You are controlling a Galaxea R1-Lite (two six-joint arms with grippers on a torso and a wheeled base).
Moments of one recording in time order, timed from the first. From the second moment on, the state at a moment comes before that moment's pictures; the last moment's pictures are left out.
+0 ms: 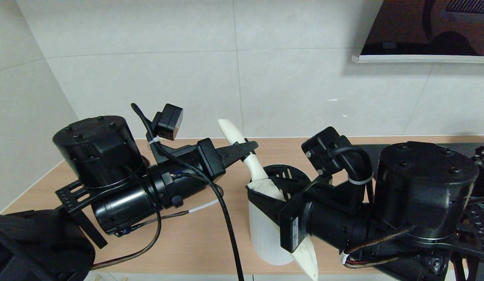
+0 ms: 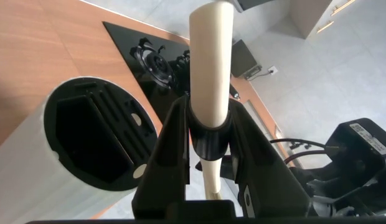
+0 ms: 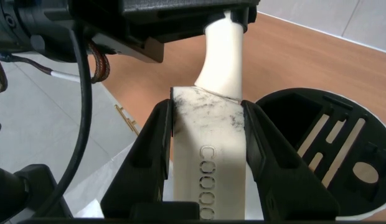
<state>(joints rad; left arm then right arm) -0.61 1.67 -0.68 -1.03 -0.33 -0.86 1.01 1.66 -0.78 -0.78 -0.15 0.11</state>
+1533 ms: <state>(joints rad) -0.60 1.58 -1.03 -0.53 0.13 -0.76 0.77 1.56 -0.86 -0.78 -0.15 0.12</state>
